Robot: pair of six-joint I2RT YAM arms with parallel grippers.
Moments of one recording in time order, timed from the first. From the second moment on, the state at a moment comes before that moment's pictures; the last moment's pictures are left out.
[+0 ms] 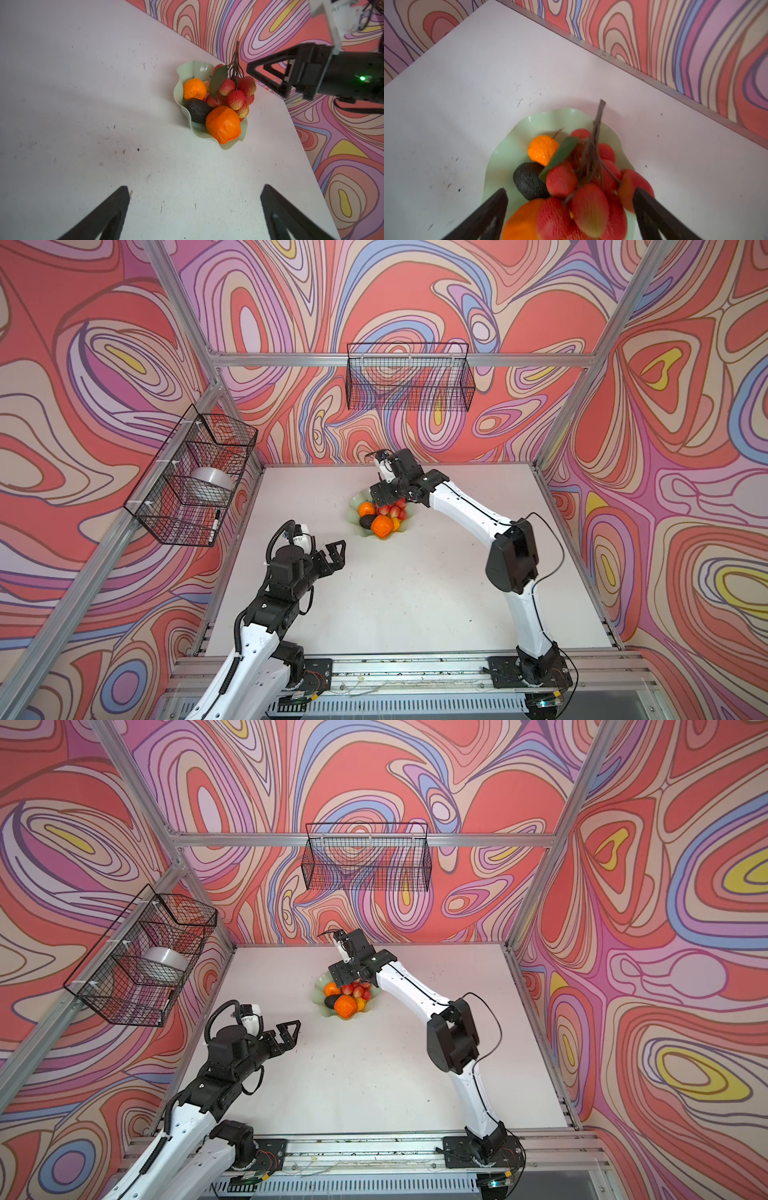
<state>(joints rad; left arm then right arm) -0.24 0.68 0.47 -0.23 0.07 -0.60 0.63 2.08 1.92 -0.54 0.02 0.06</state>
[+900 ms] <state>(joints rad) -0.06 1.51 0.36 0.73 -0.29 -0.03 0.02 1.64 0.44 0.84 0.29 0.13</state>
